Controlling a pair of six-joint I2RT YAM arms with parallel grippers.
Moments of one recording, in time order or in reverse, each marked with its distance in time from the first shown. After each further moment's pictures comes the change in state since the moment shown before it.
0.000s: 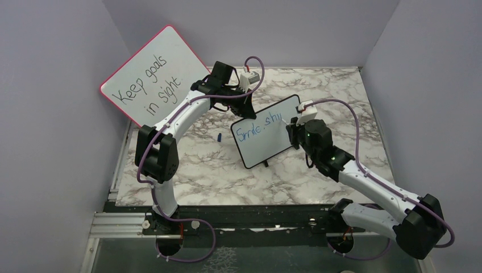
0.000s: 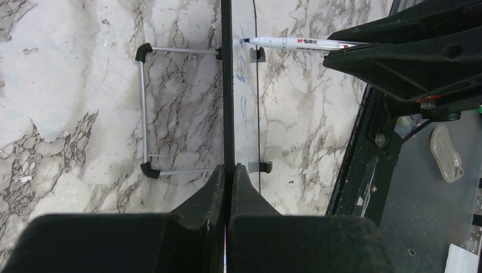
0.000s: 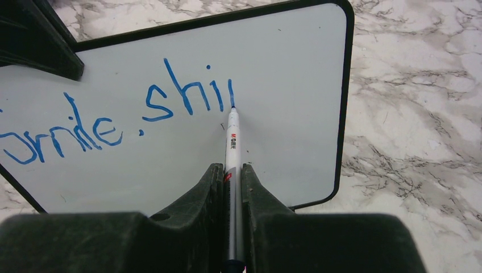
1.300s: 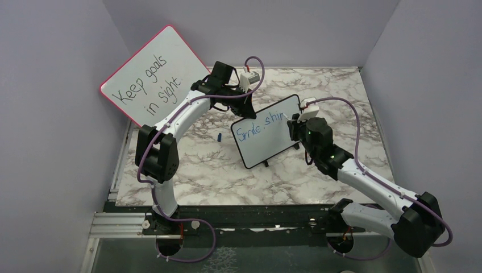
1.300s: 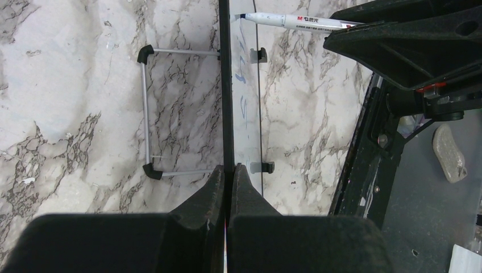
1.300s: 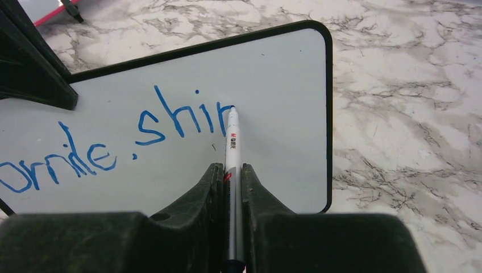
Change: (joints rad) left arm 0.000 0.003 0.000 0.003 -0.001 0.007; right arm -0.022 0.028 0.002 0.080 0.020 -0.008
